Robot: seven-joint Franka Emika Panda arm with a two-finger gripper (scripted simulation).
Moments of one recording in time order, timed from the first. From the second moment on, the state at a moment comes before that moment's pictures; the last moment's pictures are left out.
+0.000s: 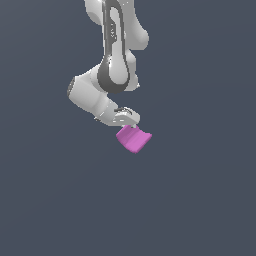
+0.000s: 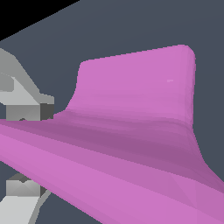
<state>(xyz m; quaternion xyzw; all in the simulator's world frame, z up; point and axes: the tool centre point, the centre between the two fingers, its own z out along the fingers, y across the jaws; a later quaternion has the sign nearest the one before) -0.069 0.009 0.152 -0.90 0.21 0.09 0.36</state>
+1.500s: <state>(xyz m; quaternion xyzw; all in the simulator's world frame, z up) -0.147 0.095 0.448 -0.91 0.21 0.09 0.36</state>
